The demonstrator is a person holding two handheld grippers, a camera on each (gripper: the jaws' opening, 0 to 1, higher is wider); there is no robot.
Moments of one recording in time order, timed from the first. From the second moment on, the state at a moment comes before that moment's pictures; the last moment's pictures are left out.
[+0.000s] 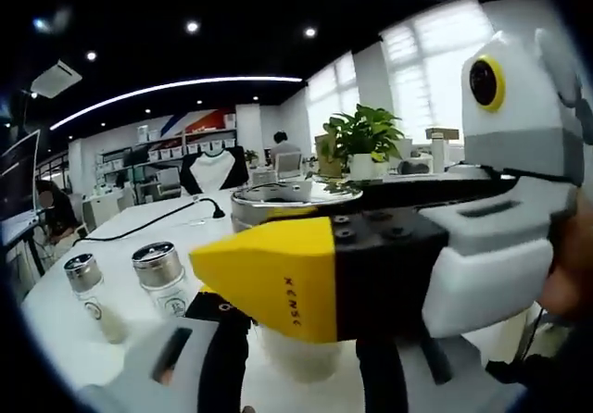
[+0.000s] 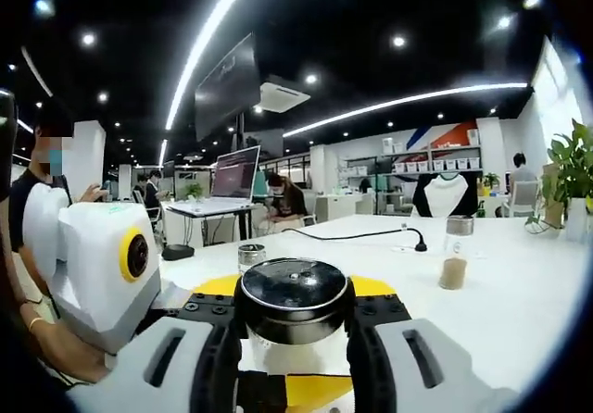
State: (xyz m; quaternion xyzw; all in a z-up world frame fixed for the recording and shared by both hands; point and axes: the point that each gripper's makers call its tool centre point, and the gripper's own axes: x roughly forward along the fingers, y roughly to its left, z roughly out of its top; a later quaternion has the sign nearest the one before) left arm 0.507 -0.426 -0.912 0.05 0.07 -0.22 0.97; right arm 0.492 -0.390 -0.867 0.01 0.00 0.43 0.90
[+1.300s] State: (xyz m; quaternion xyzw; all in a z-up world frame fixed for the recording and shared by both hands) left arm 0.481 -0.450 -0.889 -0.01 0.02 -0.43 0.90; right arm 0.470 -0.400 -0.856 0.03 0.00 0.54 0.84
